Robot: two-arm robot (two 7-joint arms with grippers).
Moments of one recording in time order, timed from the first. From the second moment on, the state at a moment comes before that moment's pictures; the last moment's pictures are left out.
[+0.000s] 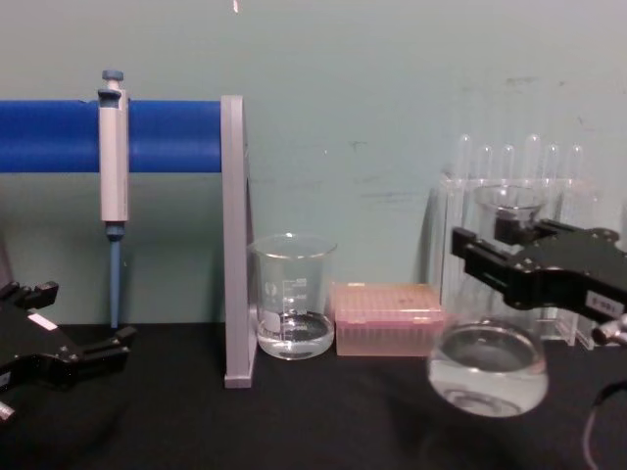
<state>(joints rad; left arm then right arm) -0.20 0.60 0.45 -1.41 -0.25 -0.12 0.03 0.11 0.30 -0.29 -1.61 0.20 -0.06 0.26</state>
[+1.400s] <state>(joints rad) -0.20 0.60 0.45 -1.41 -0.25 -0.12 0.03 0.11 0.29 -0.33 -1.63 0.18 -0.05 0.36</state>
